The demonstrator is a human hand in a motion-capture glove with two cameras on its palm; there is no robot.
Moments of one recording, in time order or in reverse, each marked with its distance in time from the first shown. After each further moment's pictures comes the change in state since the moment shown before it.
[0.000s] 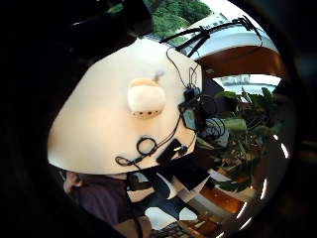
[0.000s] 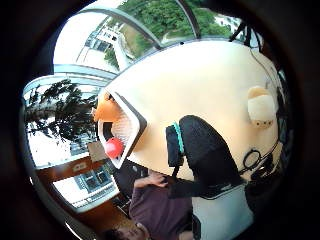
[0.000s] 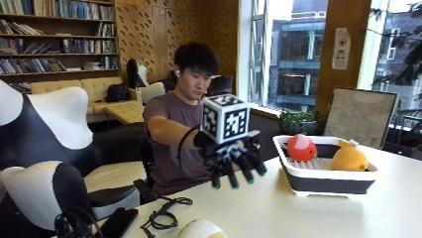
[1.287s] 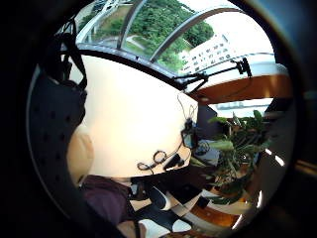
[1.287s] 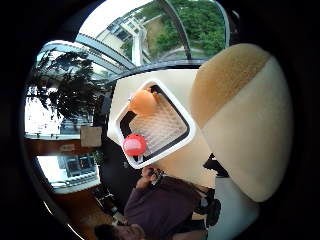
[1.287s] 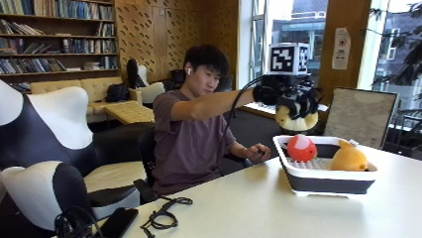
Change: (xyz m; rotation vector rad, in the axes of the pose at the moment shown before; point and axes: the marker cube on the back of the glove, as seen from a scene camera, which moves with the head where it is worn) arm -0.226 0.023 -0.102 0.180 0.100 -0.294
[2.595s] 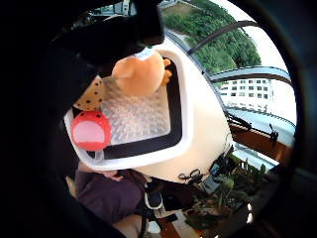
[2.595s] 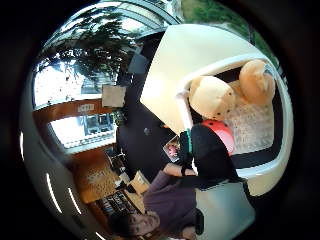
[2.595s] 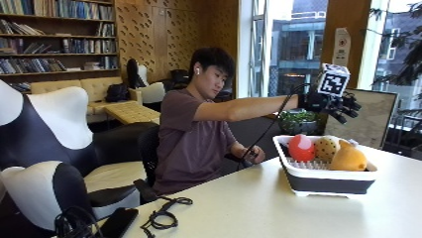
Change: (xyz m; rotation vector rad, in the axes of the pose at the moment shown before) arm -0.295 -0.027 0.058 -0.252 -0.261 -0.390
